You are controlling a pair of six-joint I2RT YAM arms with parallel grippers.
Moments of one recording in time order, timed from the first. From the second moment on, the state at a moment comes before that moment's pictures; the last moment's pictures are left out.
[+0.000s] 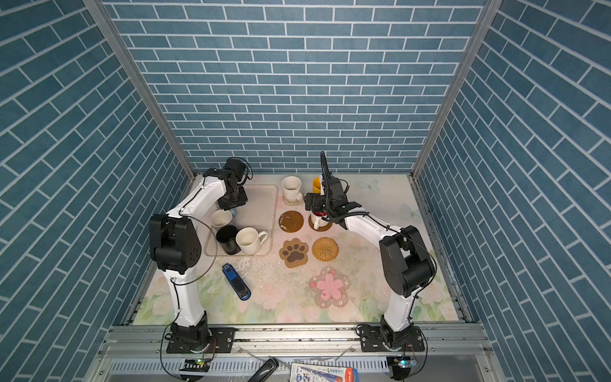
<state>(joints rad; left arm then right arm) -0.18 2.04 1.84 -1.06 -0.26 -0.60 0.55 1.80 1.28 -0.07 -0.07 0.41</state>
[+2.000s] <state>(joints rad) -0.15 2.12 1.94 -1.08 -0.23 -0.58 0.55 1.87 1.32 -0.07 -0.12 0.39</state>
